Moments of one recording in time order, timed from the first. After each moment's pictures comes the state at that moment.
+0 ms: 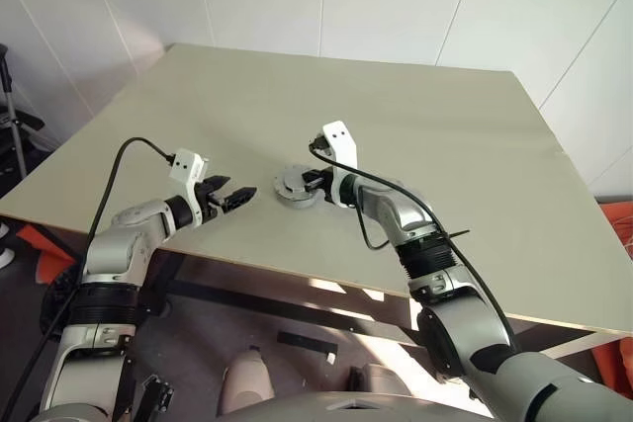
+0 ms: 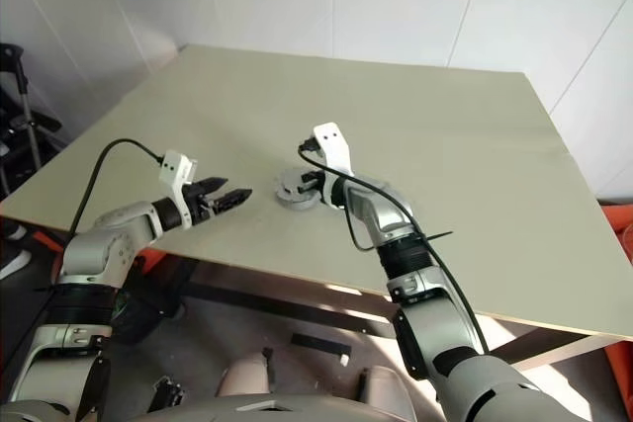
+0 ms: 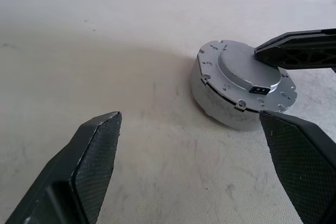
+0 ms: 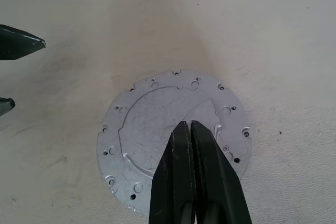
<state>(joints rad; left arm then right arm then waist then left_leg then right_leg) -0.36 0.47 0.12 0.14 -0.41 0.60 -0.73 -0.70 -0.06 0.13 0.35 0.16 0.73 0.44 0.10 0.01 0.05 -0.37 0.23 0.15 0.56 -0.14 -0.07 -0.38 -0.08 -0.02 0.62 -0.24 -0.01</state>
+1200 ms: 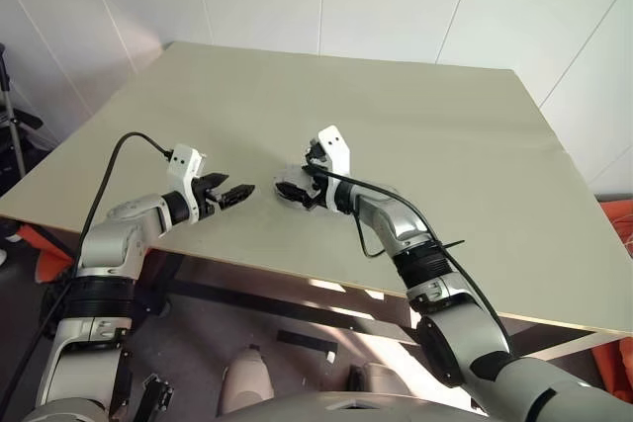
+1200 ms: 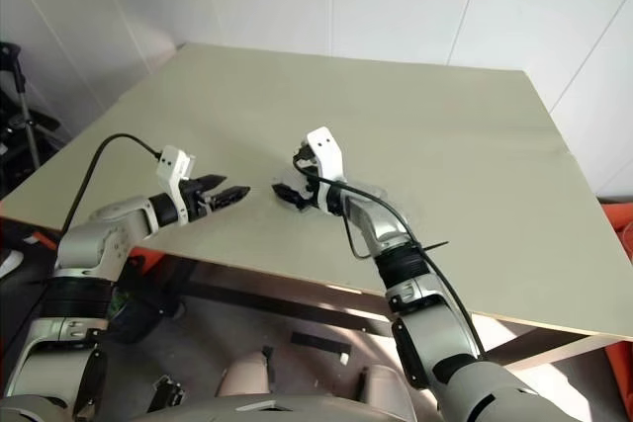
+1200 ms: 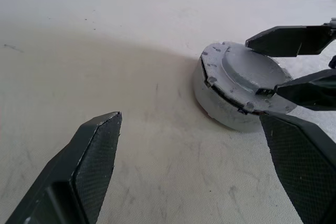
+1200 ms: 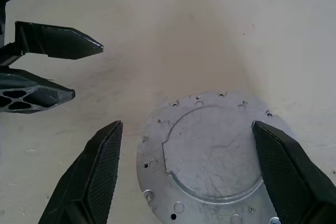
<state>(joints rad) -0.39 0.50 0.12 0.15 -0.42 0.64 -0.75 -0.66 -0.04 0.16 0.44 0.16 0.45 0.59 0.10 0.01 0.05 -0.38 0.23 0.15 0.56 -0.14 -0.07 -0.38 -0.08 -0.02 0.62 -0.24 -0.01</state>
